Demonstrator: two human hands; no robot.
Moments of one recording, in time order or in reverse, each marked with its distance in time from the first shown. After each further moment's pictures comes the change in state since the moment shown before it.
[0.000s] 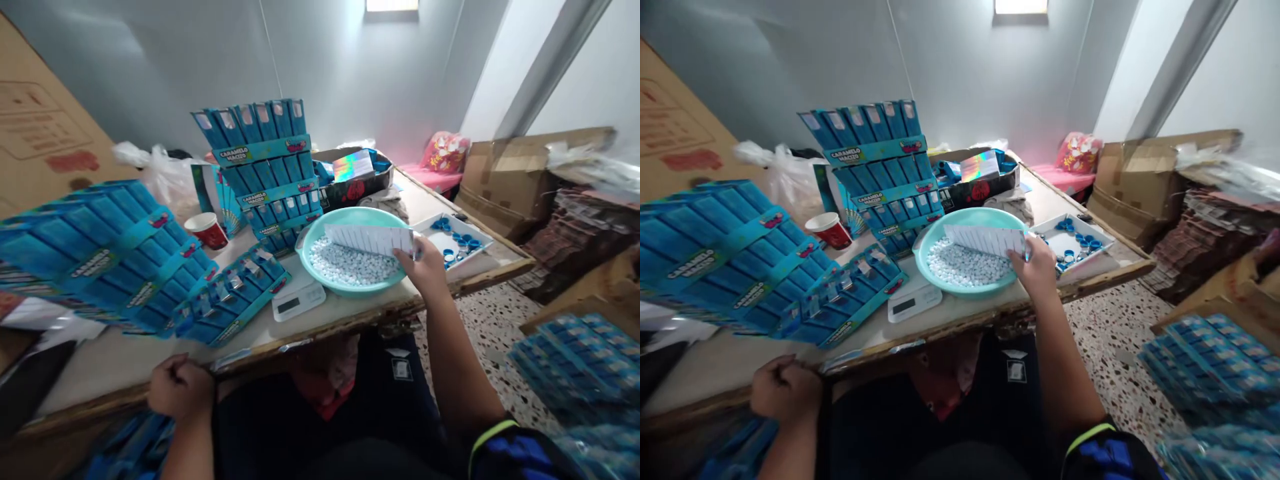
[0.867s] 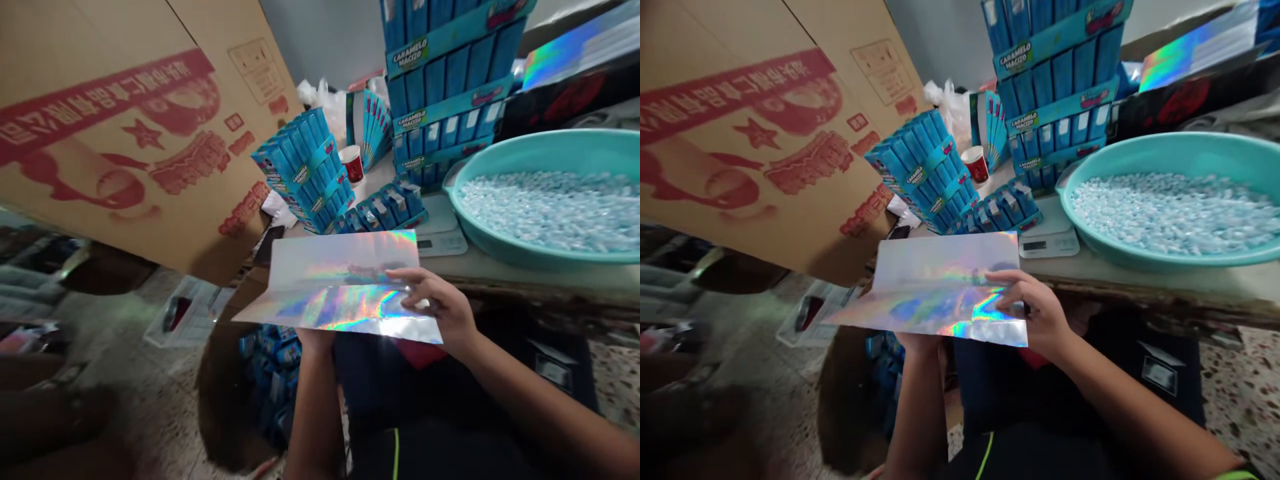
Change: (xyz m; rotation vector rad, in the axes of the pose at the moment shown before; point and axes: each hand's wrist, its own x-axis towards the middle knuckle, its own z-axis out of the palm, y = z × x) left_hand -0.060 0.057 -0.150 -0.586 -0.389 -0.289; right_hand -0.171 -0.188 0.057 1.146 -0.677 -0.084
